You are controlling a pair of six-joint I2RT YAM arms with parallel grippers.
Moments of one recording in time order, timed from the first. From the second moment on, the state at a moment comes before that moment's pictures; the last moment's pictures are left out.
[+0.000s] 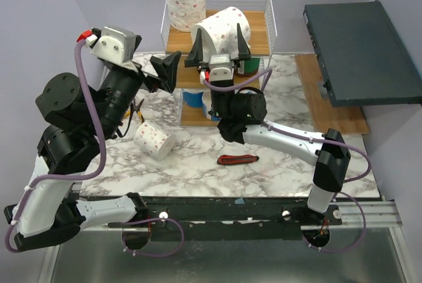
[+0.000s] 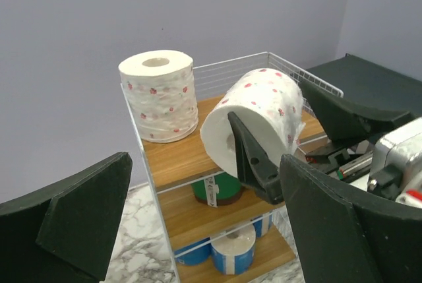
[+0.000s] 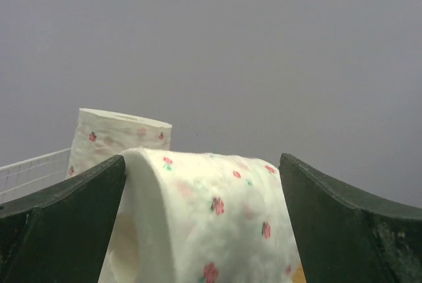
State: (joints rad) left arm -0.92 1.08 1.88 -0.51 -0.44 0.15; right arm 1.06 1.77 1.51 1.34 0.56 -1.06
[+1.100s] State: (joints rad) left arm -0.88 0.91 1.47 -0.45 -0.48 0.07; right arm 0.98 1.77 1.97 0.36 0.77 -0.55
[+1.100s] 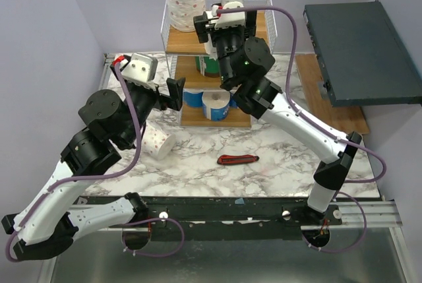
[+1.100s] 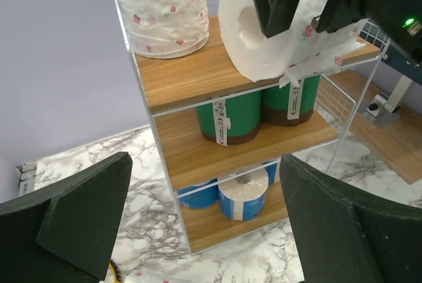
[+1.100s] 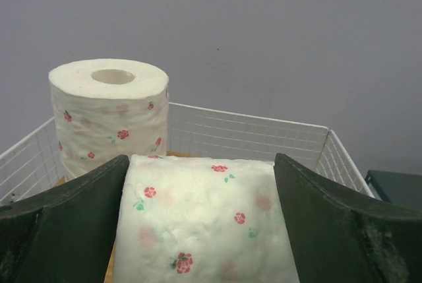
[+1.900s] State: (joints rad) left arm -0.76 0.95 1.39 -0.33 -0.28 -0.08; right arm 0.97 1.78 2.30 -0.31 0.79 -0.08
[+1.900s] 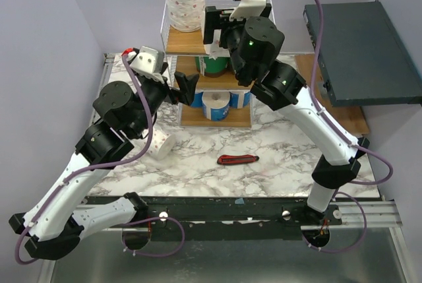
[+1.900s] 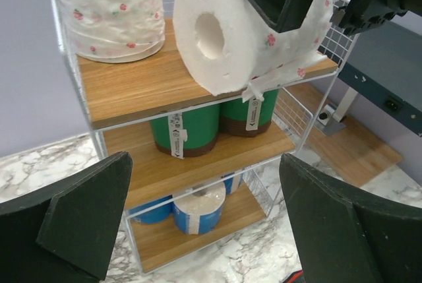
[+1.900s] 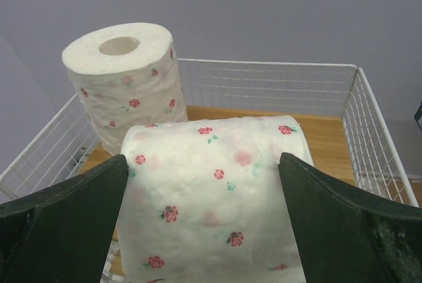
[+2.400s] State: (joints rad) left arm -0.76 1.02 1.37 -0.28 -0.21 -0.13; right arm 0.97 1.76 2.32 -0.42 0.79 0.04
